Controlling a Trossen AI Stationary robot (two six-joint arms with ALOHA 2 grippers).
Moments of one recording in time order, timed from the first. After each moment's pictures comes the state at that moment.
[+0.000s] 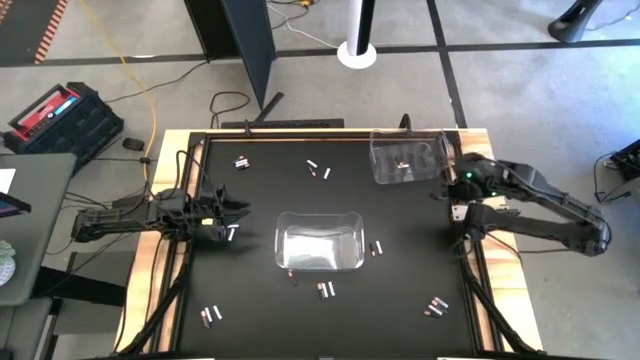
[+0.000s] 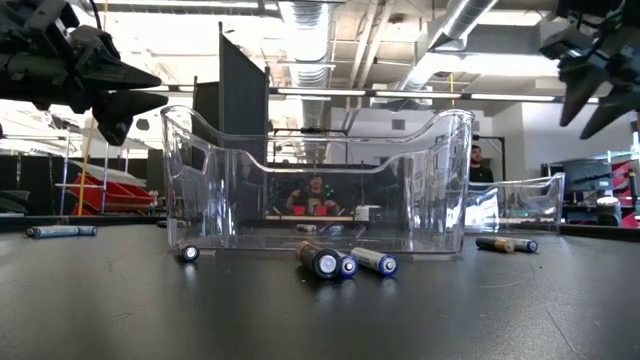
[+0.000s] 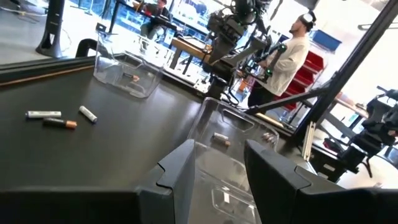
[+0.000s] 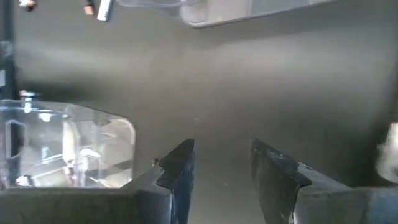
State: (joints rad) left arm 0.08 0.00 0.07 -0.06 -0.06 -0.42; right arm -0.42 0.53 0.71 -1.14 -0.03 1.10
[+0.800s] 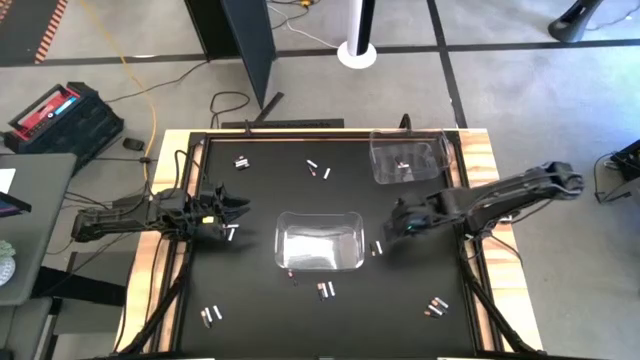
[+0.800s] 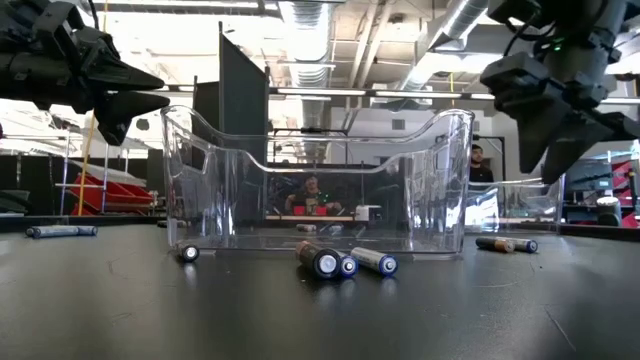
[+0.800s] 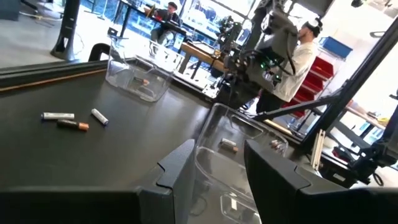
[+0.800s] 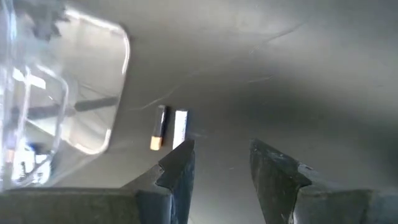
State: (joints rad) left arm 0.08 0.00 0.07 -0.06 -0.11 -0.42; right arm 0.18 1.20 0.75 -0.77 0.11 1.40
